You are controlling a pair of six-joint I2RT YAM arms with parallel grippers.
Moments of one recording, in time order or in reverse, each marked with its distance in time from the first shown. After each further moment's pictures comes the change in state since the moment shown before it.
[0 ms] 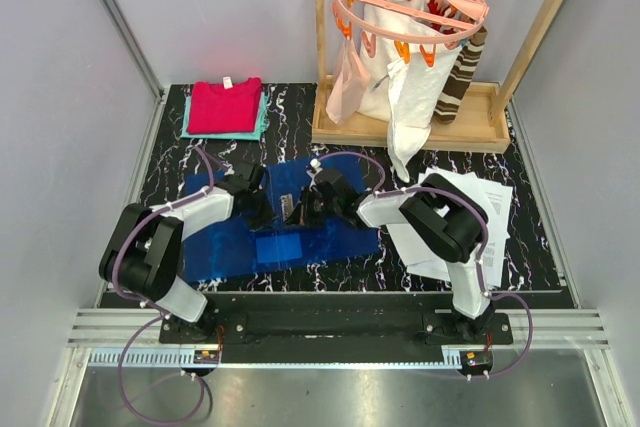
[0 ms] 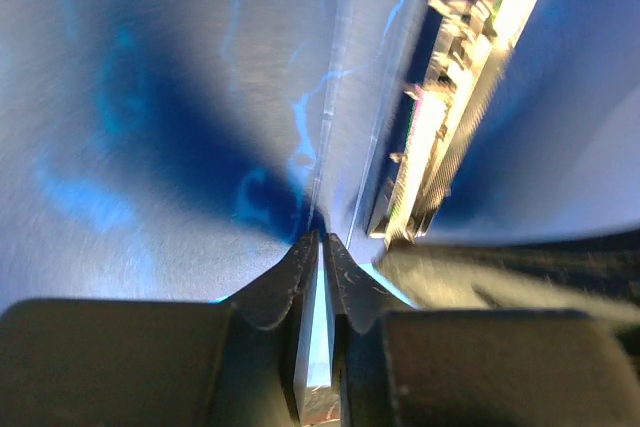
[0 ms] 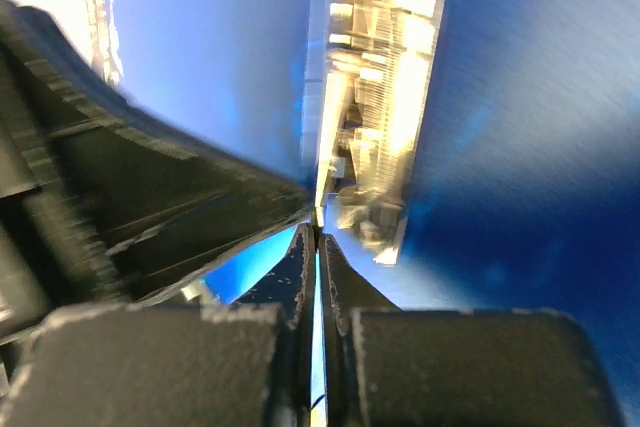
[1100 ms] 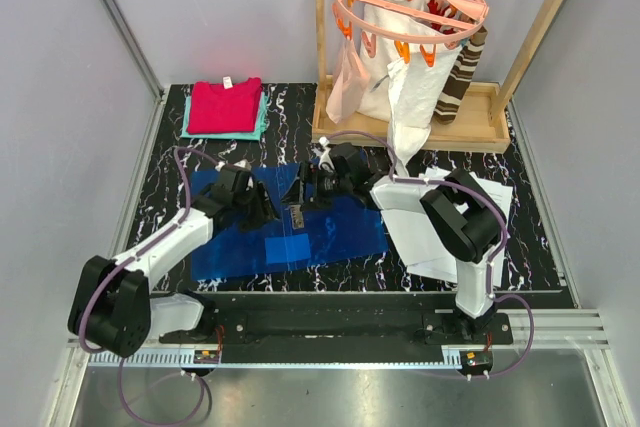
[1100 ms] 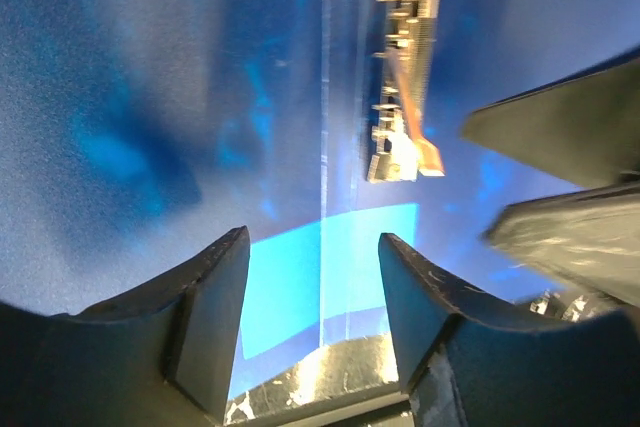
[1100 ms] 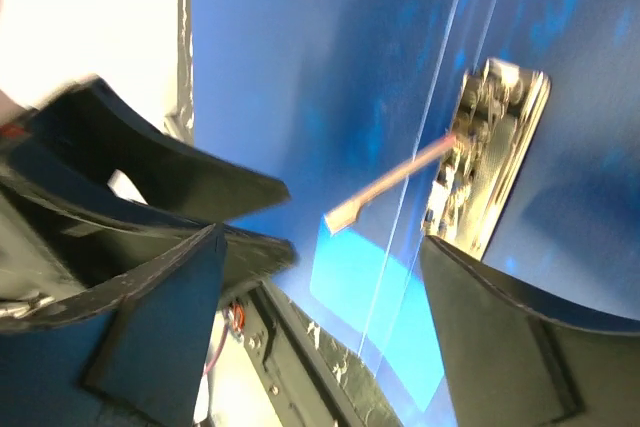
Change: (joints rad) left arm -0.008 -0.294 -0.090 0.015 -0.010 0.094; right arm -0.115 -0.095 0.106 -0.157 -0.175 -0.051
